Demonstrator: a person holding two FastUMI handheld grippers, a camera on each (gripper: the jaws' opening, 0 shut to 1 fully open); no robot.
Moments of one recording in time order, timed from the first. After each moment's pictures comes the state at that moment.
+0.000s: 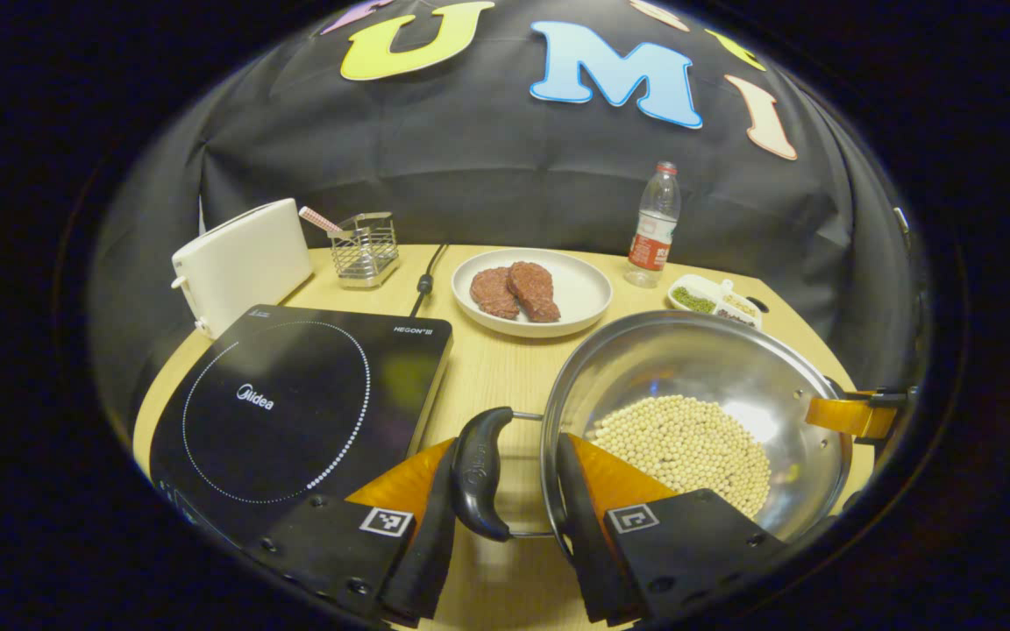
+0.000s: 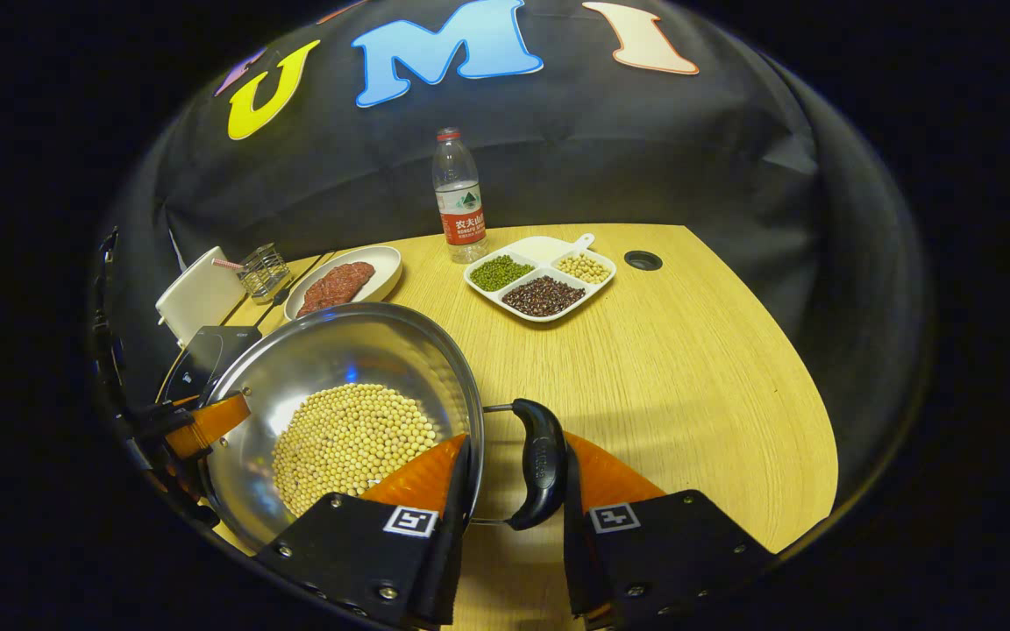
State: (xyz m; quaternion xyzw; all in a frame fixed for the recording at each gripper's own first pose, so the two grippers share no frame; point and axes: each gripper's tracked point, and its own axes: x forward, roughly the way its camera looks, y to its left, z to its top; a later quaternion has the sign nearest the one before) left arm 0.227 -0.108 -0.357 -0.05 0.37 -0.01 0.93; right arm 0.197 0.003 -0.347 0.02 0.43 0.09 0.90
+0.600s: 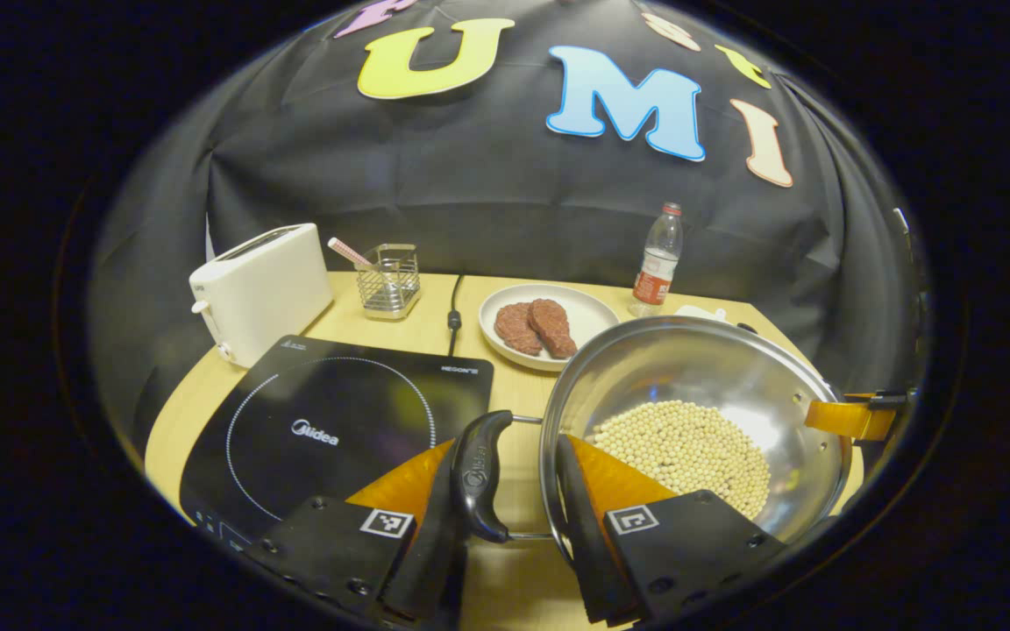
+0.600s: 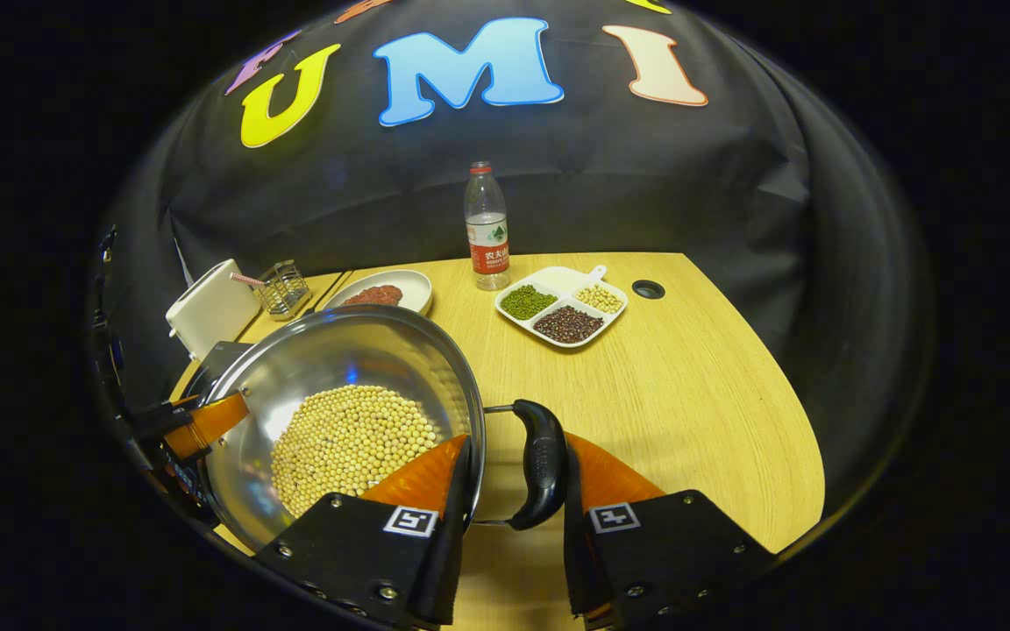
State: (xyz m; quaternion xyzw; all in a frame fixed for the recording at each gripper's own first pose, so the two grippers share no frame) left arm 0.230 -0.059 -0.312 -0.05 0.34 -0.03 0.94; right arm 0.180 0.054 -0.294 0.02 0.40 0.08 0.91
